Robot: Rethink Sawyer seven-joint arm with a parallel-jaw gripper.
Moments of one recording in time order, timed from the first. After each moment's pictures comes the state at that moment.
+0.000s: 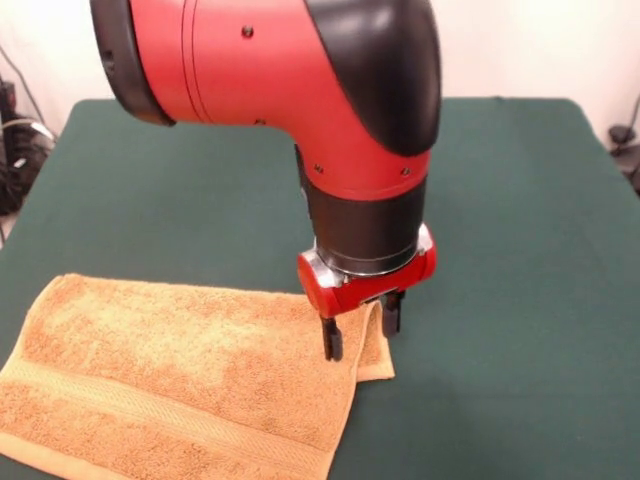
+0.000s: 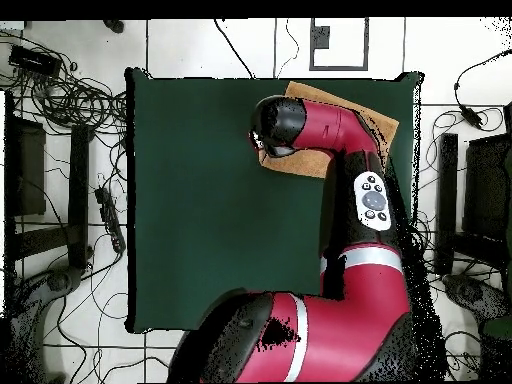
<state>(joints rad) -0.24 -0.24 0.16 0.95 -0.13 0.88 1.19</state>
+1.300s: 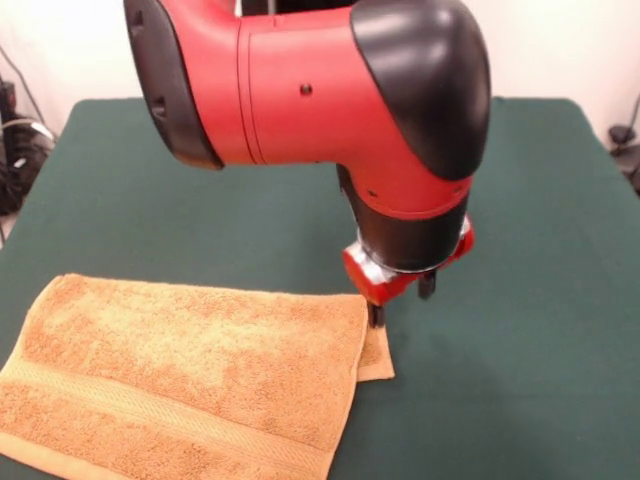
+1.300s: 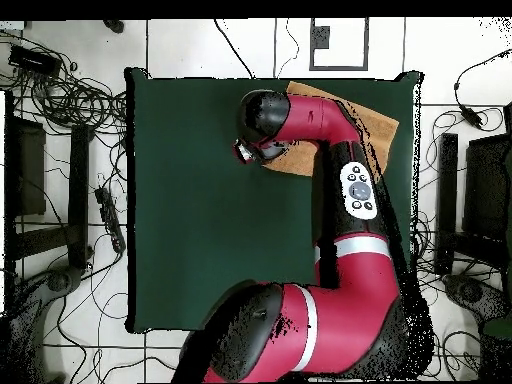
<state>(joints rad) -0.26 -0.19 0.31 0.88 -0.28 1.21 1.19</state>
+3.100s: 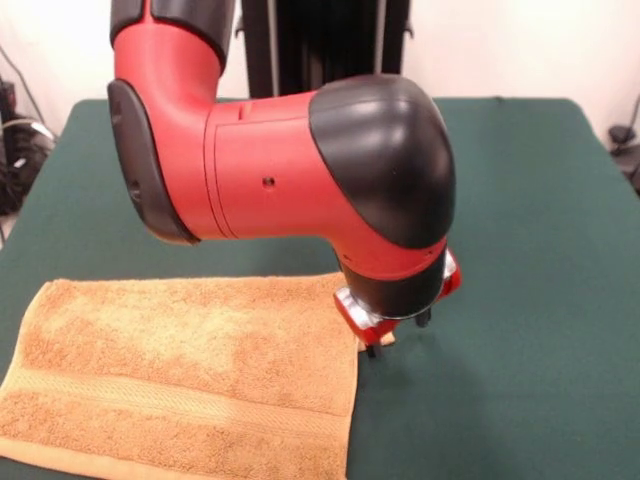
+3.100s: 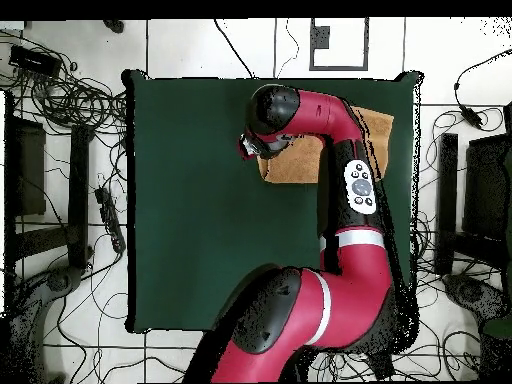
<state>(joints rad) -0.30 -0.06 0.43 0.70 -0.33 1.31 1.19</state>
